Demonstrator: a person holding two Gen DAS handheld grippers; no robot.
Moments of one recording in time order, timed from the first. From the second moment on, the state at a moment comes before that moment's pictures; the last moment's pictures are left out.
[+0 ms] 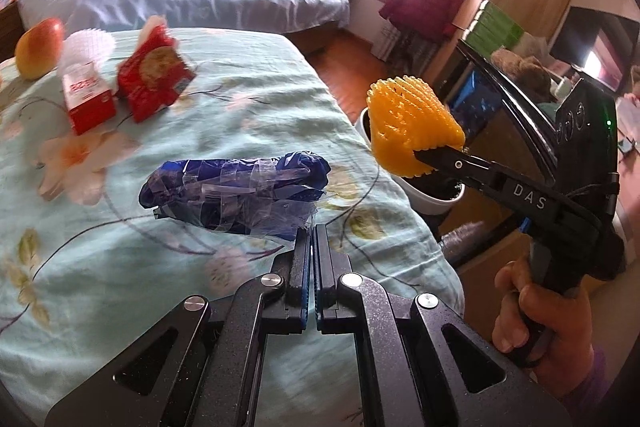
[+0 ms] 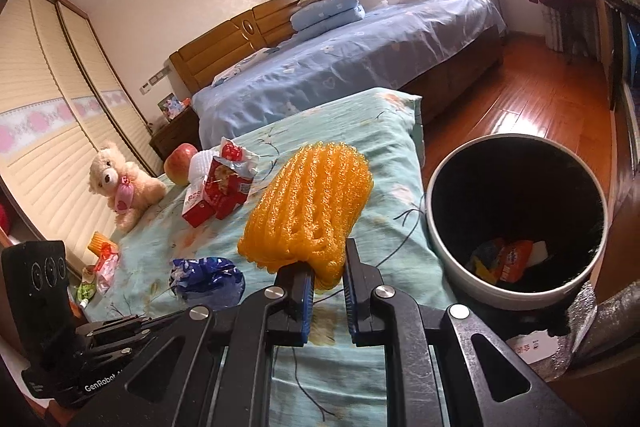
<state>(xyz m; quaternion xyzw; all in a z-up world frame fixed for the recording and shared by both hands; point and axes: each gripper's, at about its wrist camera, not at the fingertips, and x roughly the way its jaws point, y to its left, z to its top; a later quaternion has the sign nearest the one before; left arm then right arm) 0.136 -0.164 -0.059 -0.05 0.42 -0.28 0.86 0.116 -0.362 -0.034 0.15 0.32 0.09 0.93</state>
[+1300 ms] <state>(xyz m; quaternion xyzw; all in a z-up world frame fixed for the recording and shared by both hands) 0.180 -0.276 -0.051 0.03 0.42 -0.34 0.84 0.117 -0.444 -0.051 0.15 0.32 -0.04 0.94</state>
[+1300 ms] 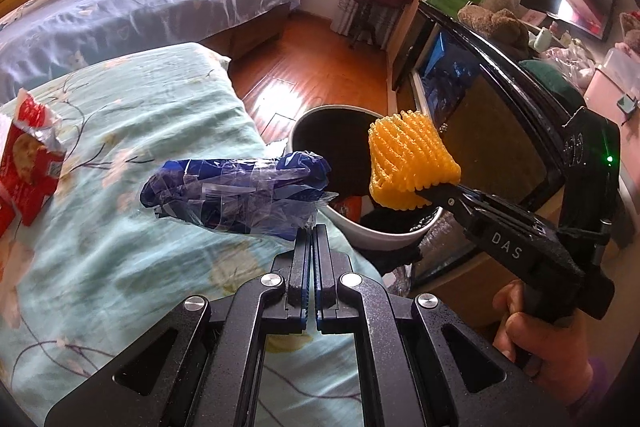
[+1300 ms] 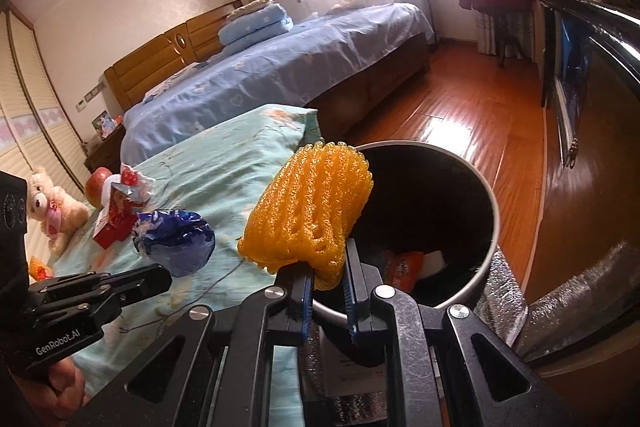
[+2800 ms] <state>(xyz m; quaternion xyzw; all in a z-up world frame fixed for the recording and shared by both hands) 0.204 -0.346 -0.062 0.07 0.44 -0.36 0.82 0.140 -0.493 -0.060 0.12 0.35 -0.08 0.93</state>
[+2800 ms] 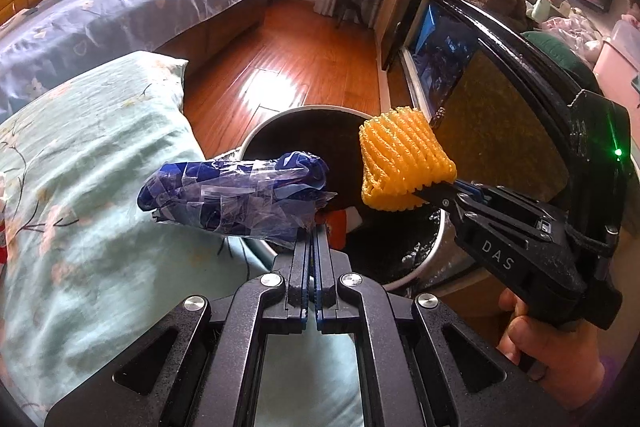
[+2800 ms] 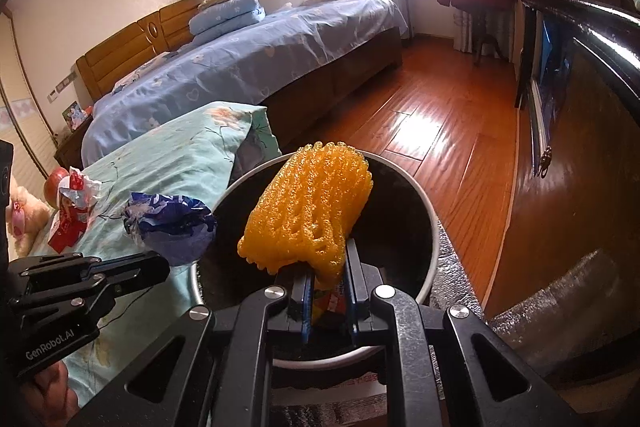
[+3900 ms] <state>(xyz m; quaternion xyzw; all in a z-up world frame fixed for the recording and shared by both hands) 0.215 -0.345 -0.064 0.06 0.45 -0.36 0.81 0.158 -0.512 -0.063 0.14 0.37 -0.08 0.91</state>
